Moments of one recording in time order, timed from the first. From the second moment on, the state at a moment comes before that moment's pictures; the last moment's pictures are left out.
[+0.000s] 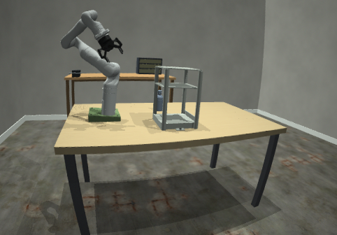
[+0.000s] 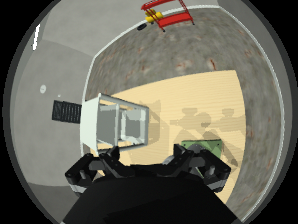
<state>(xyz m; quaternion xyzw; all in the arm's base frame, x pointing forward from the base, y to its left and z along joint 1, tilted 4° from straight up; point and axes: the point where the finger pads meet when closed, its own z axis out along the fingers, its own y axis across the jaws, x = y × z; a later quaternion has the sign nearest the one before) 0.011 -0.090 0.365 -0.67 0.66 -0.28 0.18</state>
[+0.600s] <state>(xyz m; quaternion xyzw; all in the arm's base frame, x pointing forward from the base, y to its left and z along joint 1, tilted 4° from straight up) 0.026 -0.102 0.383 -0.74 0.59 -0.28 0.14</state>
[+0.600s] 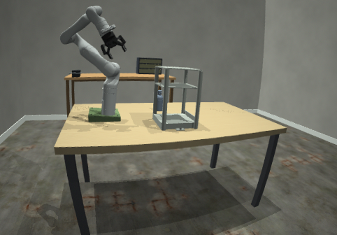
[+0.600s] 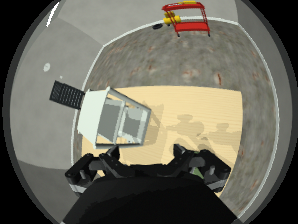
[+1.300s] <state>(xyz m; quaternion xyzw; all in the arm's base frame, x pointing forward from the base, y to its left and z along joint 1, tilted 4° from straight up) 0.132 -0.113 0.438 -0.94 0.25 -0.22 0.03</state>
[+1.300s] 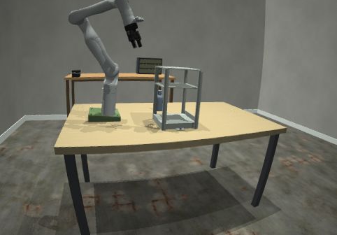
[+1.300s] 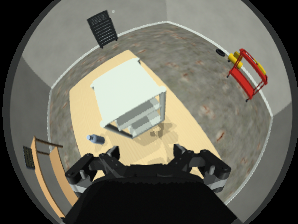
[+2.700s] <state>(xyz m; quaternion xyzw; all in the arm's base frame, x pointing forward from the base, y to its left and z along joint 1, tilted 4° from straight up) 0.357 0.094 0.409 -0.86 -0.51 -0.06 -0.04</state>
